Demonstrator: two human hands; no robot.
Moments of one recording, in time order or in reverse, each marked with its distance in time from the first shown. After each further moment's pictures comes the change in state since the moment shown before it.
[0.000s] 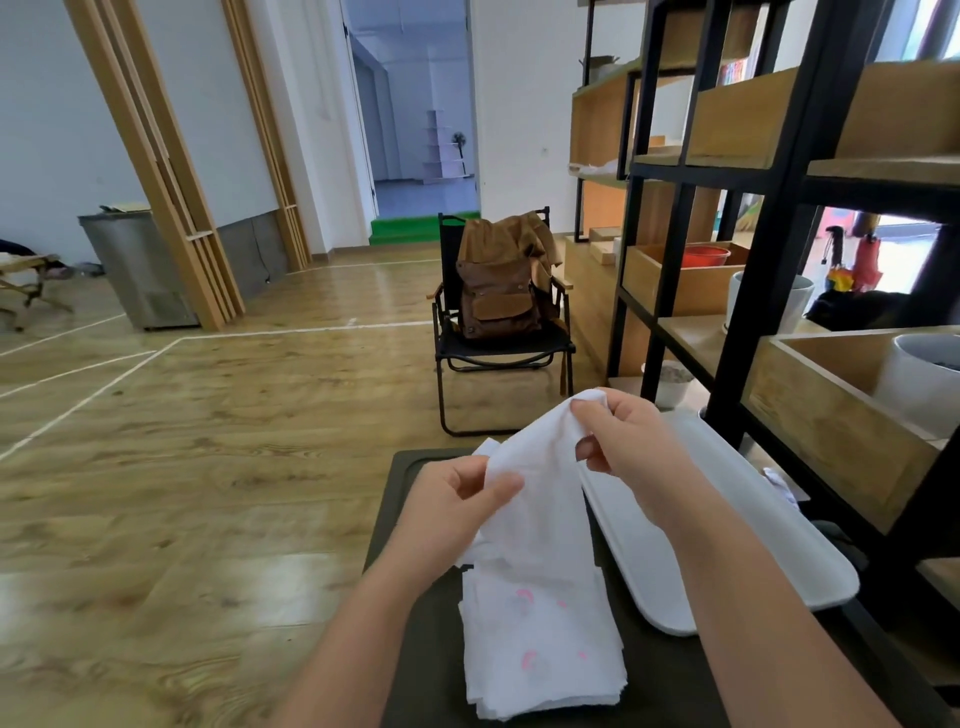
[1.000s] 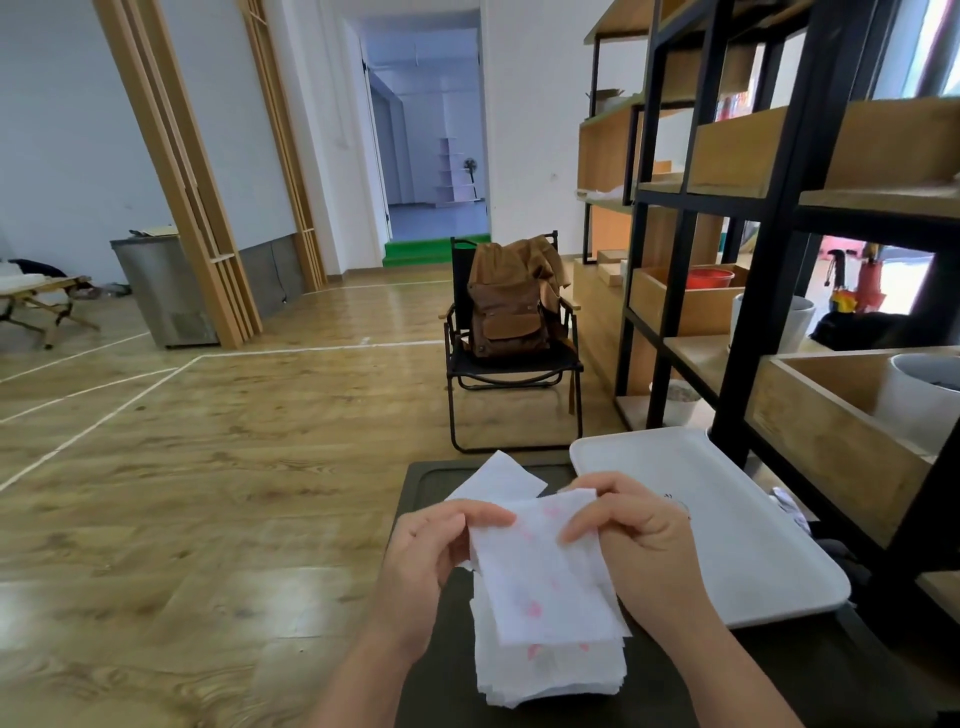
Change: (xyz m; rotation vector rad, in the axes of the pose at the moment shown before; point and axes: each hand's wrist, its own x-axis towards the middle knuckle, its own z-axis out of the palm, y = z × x) left_hand -0.066 0.018 -0.003 -0.307 0.120 0.090; right_hand -0.092 0.019 0.006 0.142 -0.061 -0.408
